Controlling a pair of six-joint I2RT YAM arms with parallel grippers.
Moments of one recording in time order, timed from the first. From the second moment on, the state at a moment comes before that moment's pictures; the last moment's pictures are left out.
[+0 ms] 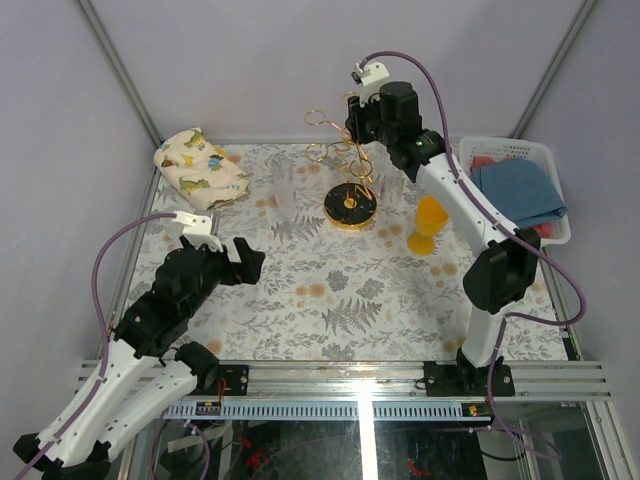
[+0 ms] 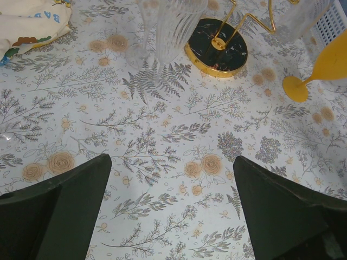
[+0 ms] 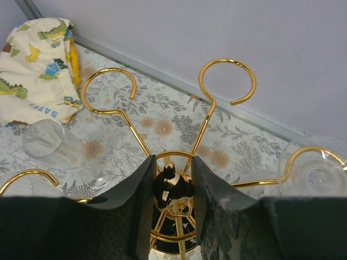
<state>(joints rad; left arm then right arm) -0.58 0.54 0.74 -0.54 -0.21 -0.36 0.48 1.85 1.88 -0.32 0.00 -0.02</state>
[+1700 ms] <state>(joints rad) -0.58 0.54 0.74 -0.54 -0.21 -0.36 0.49 1.06 1.02 -0.16 0.26 0.06</state>
